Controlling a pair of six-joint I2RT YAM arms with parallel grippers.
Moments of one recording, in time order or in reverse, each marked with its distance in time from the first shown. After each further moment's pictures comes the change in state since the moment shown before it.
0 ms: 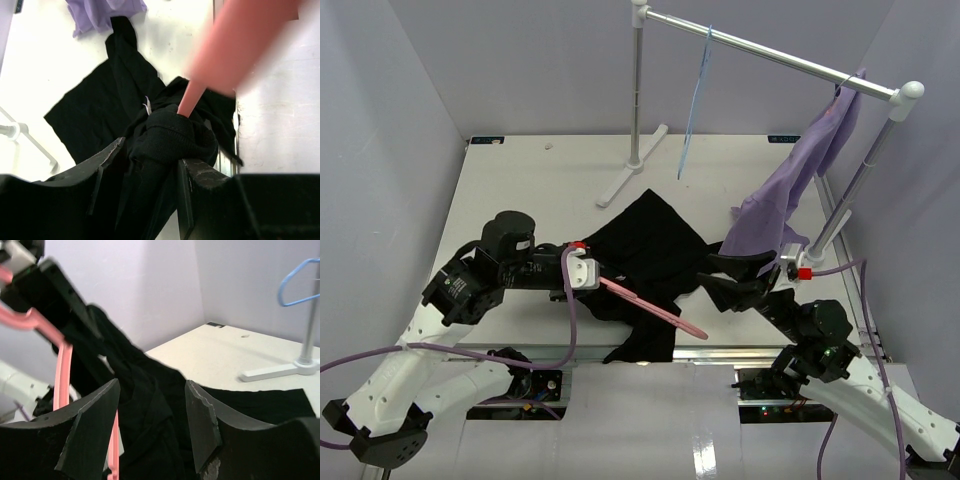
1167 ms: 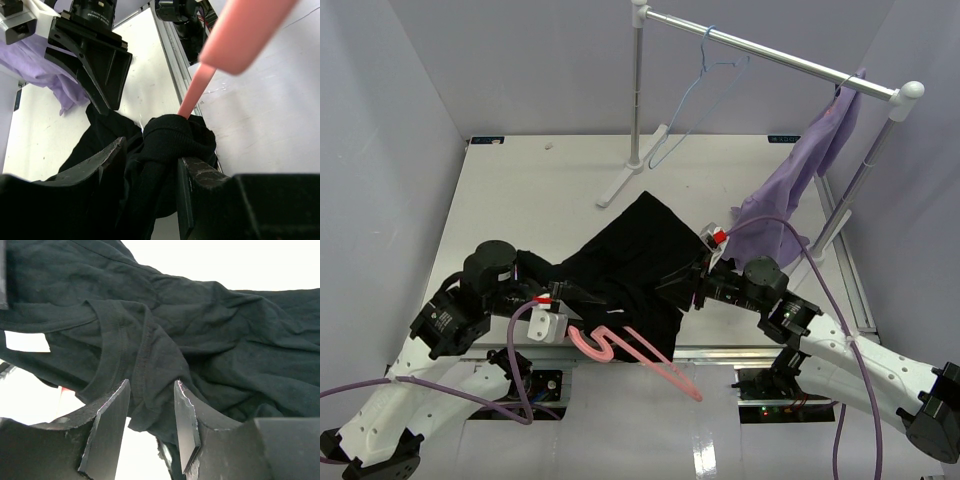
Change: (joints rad) left arm 0.000 -0.207 -0.184 0.076 0.330 0.150; right arm 0.008 0.508 0.149 -0.095 -0.291 0.159
